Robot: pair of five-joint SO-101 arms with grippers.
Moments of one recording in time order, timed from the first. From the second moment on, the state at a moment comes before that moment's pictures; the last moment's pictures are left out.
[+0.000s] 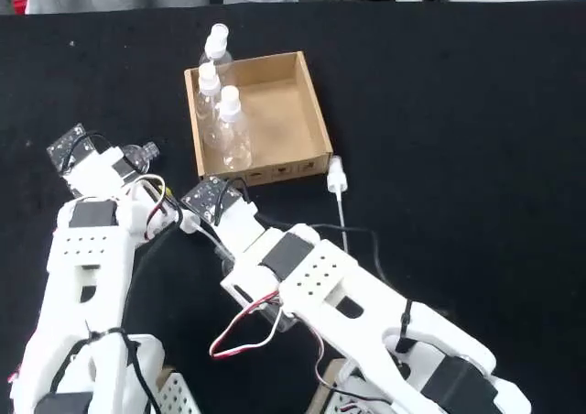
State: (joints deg) left arm -8.6 -36.0 52.6 56.8 33.4; right arm -48.7 -26.4 50.1 60.8 -1.5
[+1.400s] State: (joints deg) left arm -2.7 -4.7 39.6 49.5 45.7; right arm -48.7 -26.5 51.5 60.8 -1.5
